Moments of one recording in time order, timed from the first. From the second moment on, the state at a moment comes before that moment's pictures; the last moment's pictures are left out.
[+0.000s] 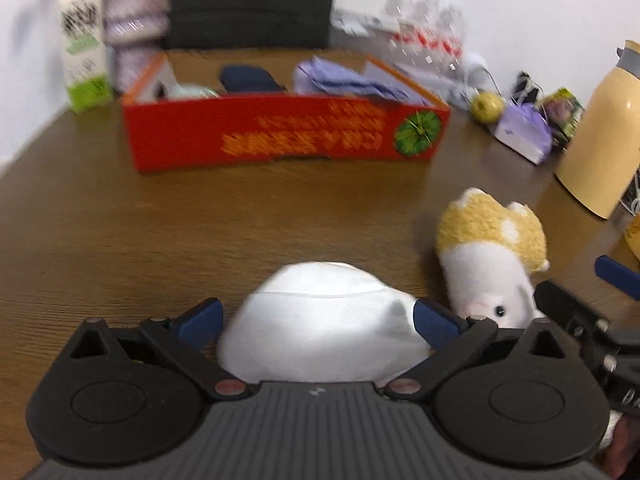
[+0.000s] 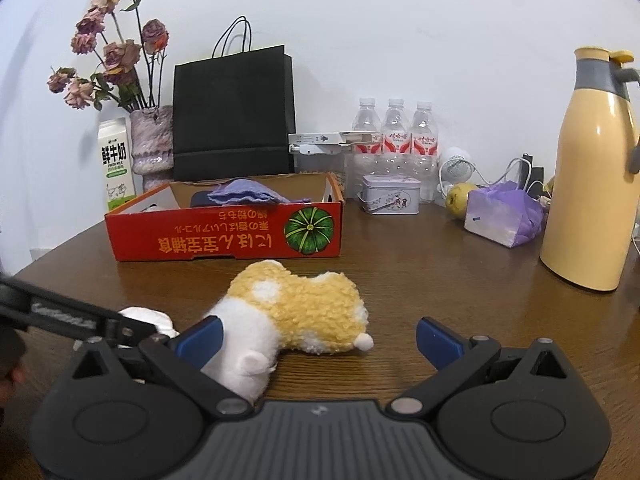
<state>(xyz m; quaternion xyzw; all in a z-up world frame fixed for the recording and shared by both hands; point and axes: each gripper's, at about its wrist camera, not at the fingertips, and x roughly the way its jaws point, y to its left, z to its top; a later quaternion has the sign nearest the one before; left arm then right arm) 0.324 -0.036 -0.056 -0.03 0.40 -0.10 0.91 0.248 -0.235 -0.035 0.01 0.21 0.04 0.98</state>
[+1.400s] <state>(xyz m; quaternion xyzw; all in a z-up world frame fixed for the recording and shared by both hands) 0.289 -0.044 -0.064 0.04 0.33 -0.11 0.94 0.276 -0.211 -0.049 0.11 0.28 0.10 0.95</state>
